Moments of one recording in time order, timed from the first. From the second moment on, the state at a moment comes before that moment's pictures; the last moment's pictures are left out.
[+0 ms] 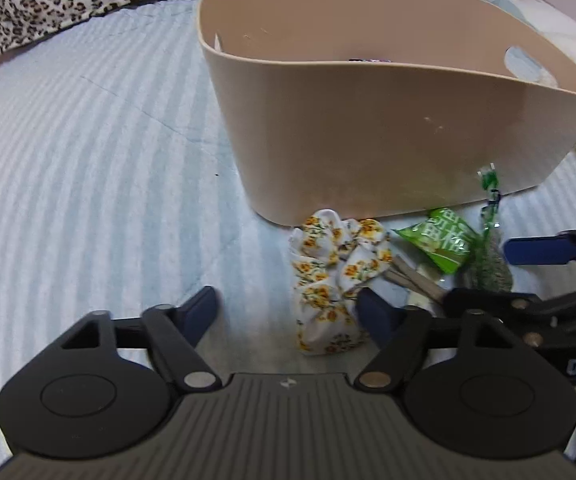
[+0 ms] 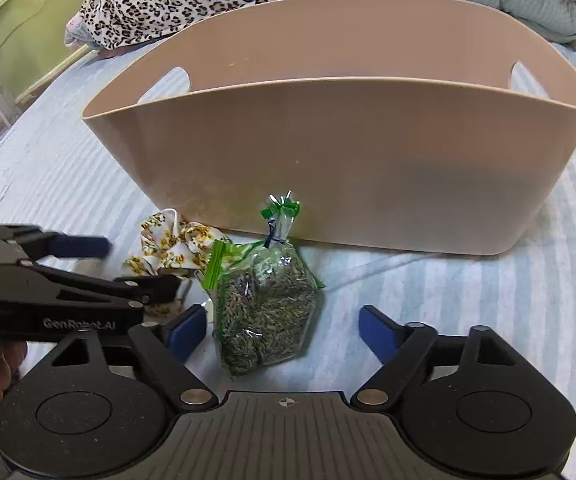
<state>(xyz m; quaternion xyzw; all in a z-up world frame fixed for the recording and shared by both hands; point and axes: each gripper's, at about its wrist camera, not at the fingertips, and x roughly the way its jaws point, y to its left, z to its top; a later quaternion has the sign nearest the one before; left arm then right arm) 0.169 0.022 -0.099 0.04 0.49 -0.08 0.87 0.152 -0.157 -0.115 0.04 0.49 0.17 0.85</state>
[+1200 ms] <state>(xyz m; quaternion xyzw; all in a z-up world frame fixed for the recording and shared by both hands) 0.124 0.017 0.007 0.04 0.39 -0.09 0.92 0.115 -0.210 -0.012 0.04 0.37 0.15 0.92</state>
